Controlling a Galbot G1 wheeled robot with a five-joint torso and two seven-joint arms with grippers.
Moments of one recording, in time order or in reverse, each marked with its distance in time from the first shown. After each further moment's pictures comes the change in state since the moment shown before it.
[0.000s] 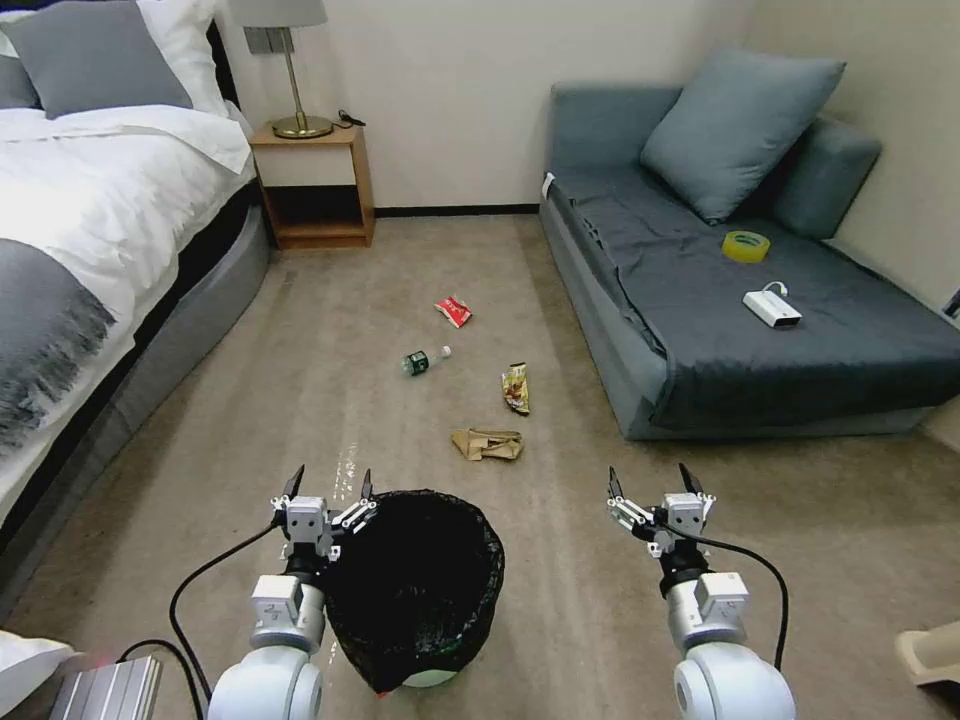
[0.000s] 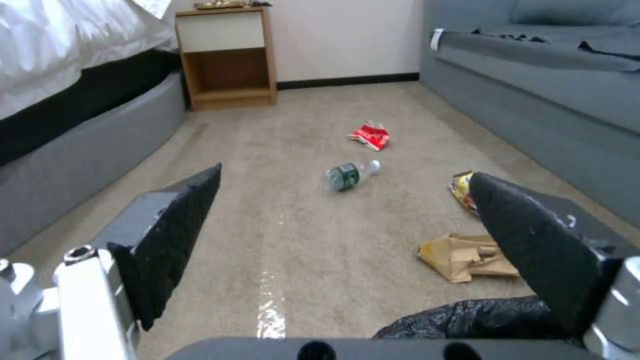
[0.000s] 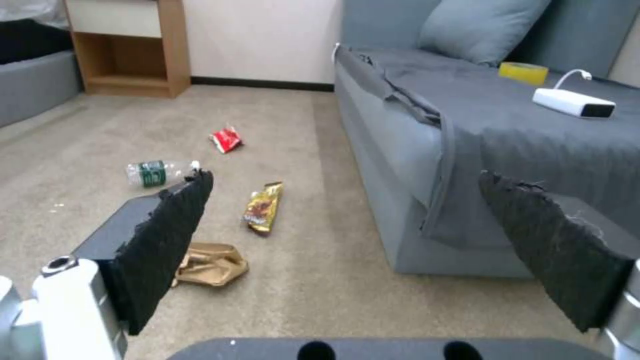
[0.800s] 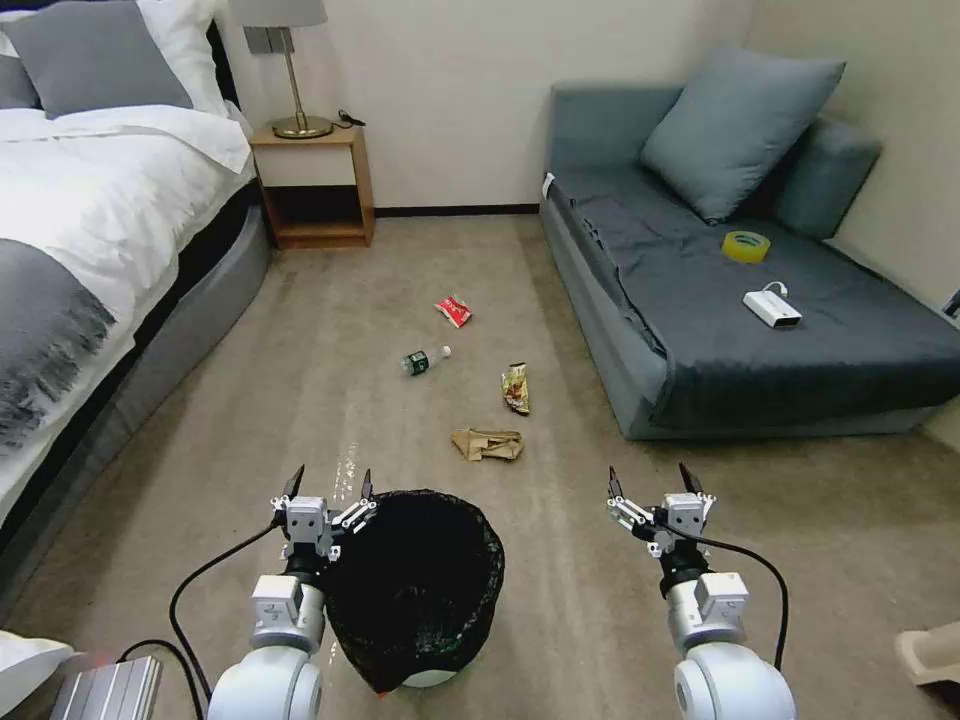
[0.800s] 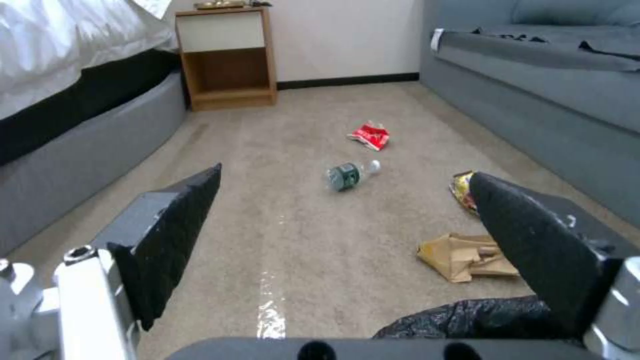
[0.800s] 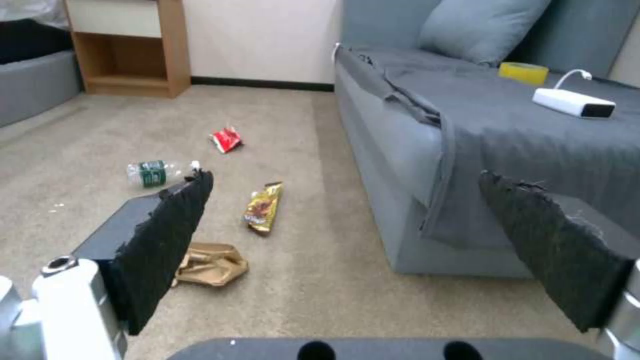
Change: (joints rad) left arm 0.000 0.000 0.000 0.000 0.000 0.000 0.000; right arm 0.000 0.000 0.000 0.000 0.000 0.000 0.000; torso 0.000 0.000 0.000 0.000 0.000
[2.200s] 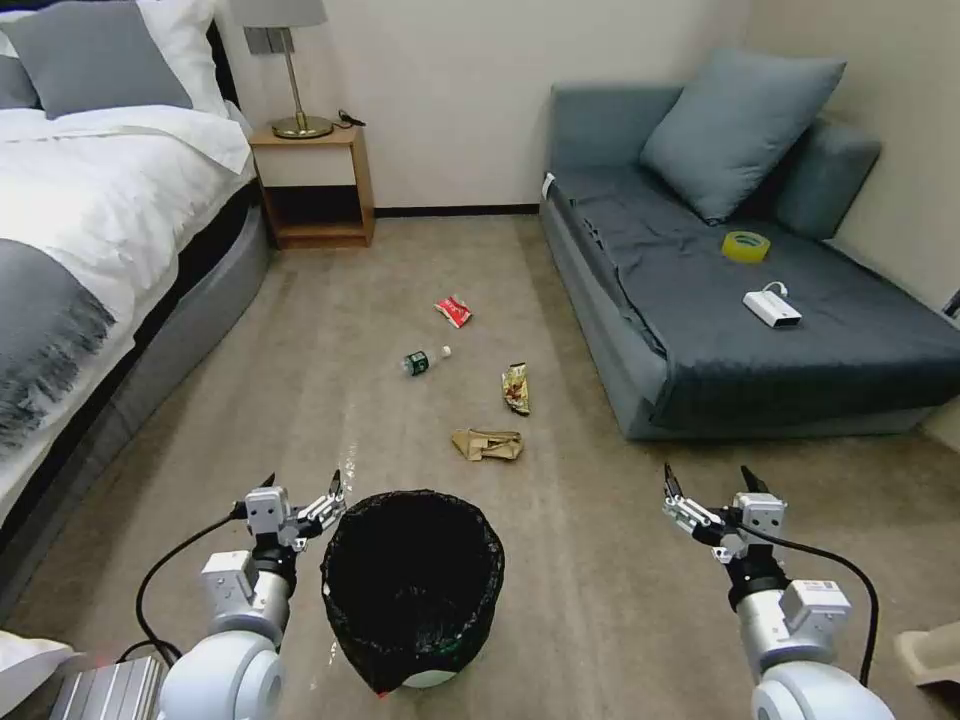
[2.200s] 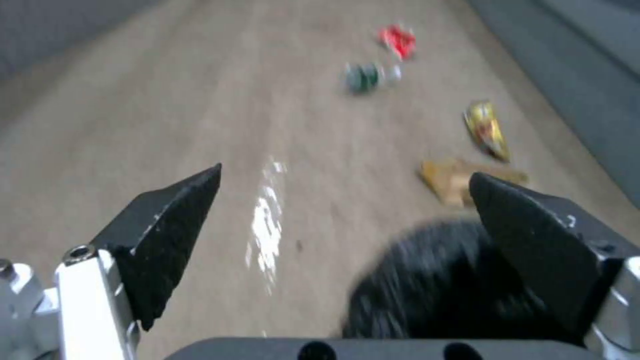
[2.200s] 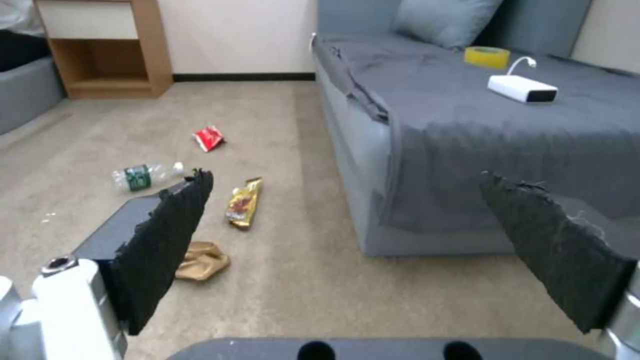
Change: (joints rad) left arm 0.018 0.179 0.007 -0.113 -0.424 0.350 -0.221; right arm -0.129 -0.143 0.100 0.187 0.231 -0.119 0.052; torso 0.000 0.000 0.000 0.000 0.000
